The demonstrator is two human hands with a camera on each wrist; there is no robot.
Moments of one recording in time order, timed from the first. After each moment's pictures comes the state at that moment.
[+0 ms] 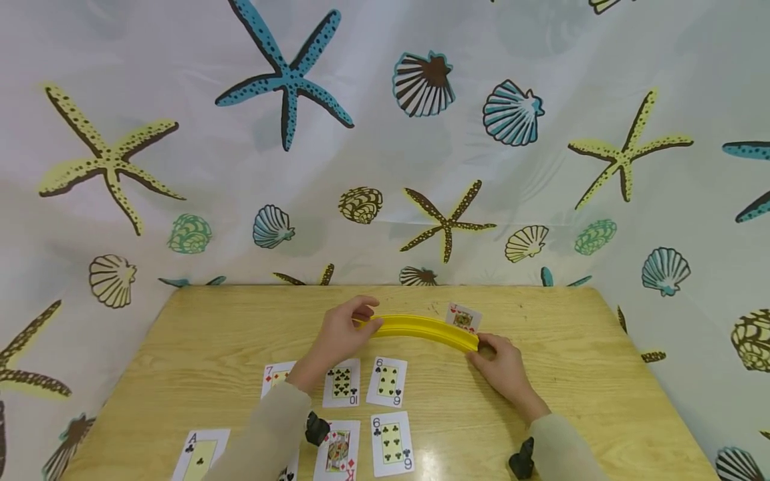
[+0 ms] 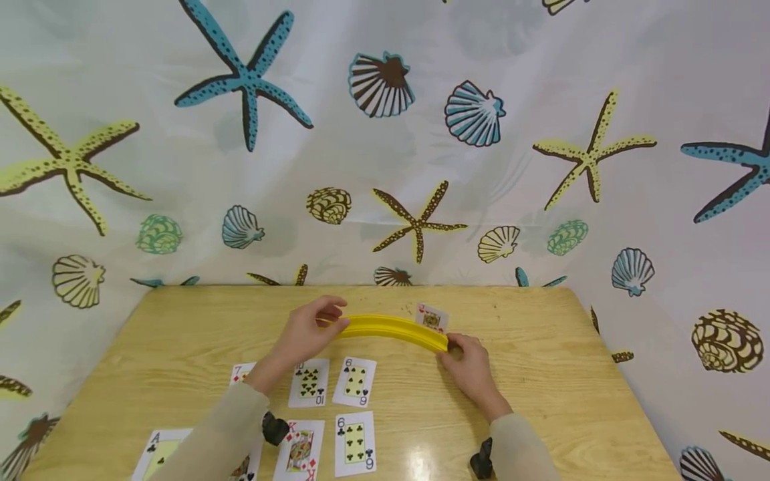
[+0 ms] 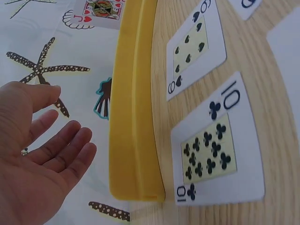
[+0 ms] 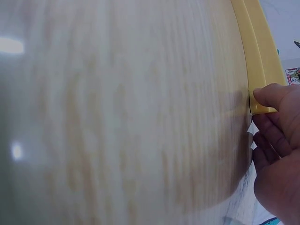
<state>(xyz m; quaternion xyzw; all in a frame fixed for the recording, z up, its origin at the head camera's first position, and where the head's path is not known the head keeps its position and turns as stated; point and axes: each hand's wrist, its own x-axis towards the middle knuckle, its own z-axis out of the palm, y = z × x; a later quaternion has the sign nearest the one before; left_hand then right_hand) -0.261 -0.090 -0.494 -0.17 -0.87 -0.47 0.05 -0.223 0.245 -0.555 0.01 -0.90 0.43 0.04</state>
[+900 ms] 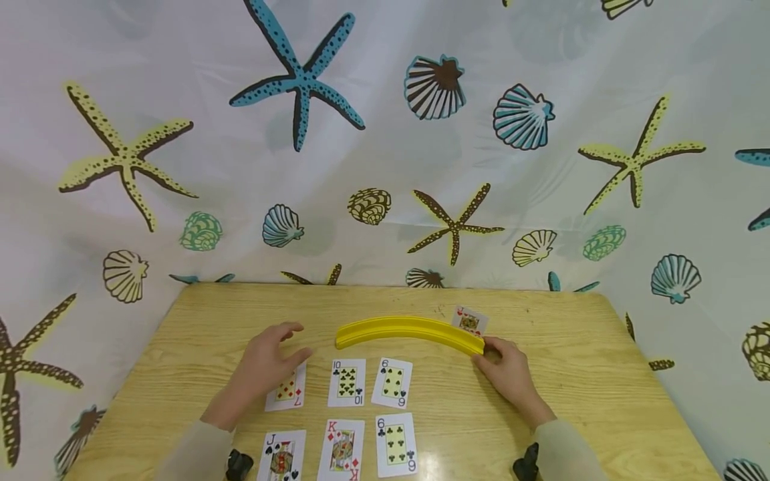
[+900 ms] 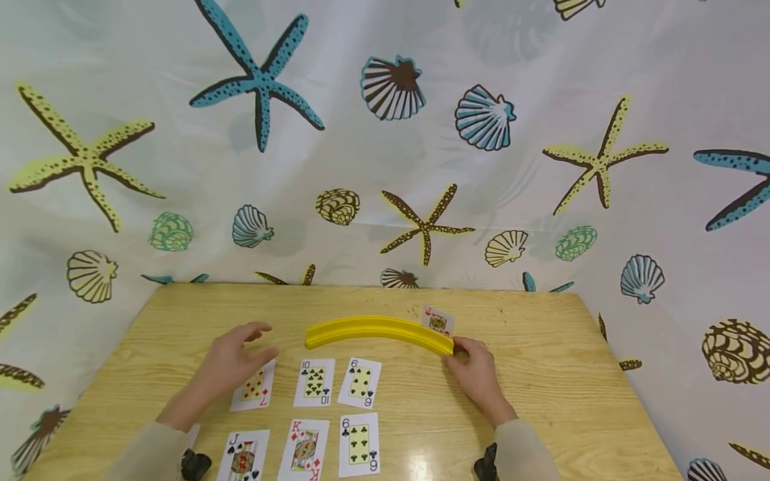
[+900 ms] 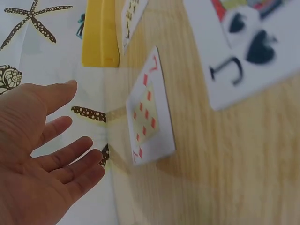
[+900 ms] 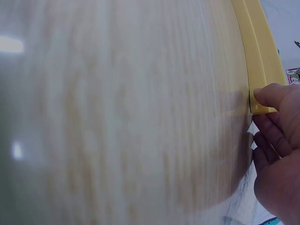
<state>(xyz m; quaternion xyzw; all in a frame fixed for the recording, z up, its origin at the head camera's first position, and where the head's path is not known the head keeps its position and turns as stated) -0.217 -0.215 -0.513 -0.11 -0.94 -0.31 0.06 -0.222 0.242 -0.554 0.00 -0.90 0.43 0.03</state>
